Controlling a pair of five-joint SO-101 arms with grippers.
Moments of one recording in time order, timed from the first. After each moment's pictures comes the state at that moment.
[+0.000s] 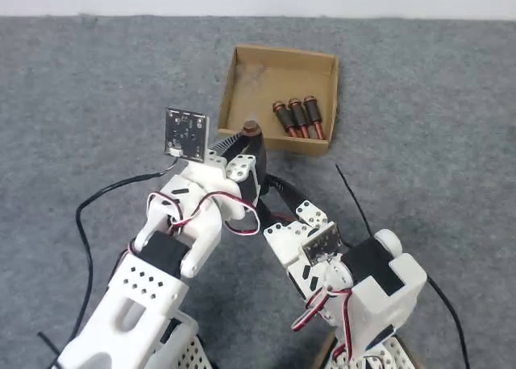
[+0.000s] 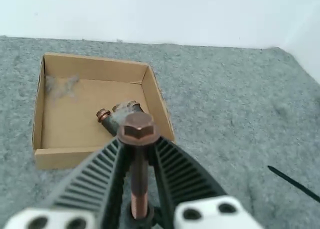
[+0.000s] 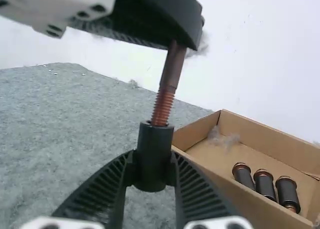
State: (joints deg) left arm 21.7 -55.1 65.7 25.1 22.5; right arm -38.0 12.6 93.7 -98.9 5.2
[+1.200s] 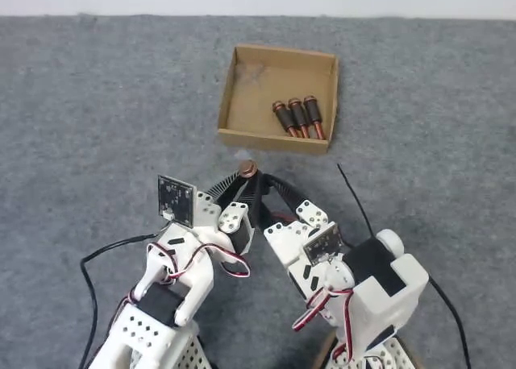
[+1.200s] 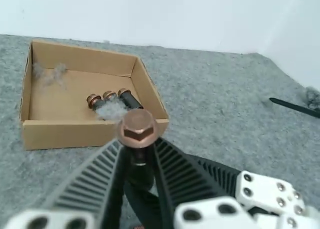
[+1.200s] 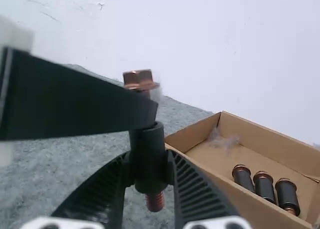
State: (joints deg) left arm 23.0 -89.4 97.6 19.7 22.5; right arm -36.7 12.6 93.7 -98.9 5.4
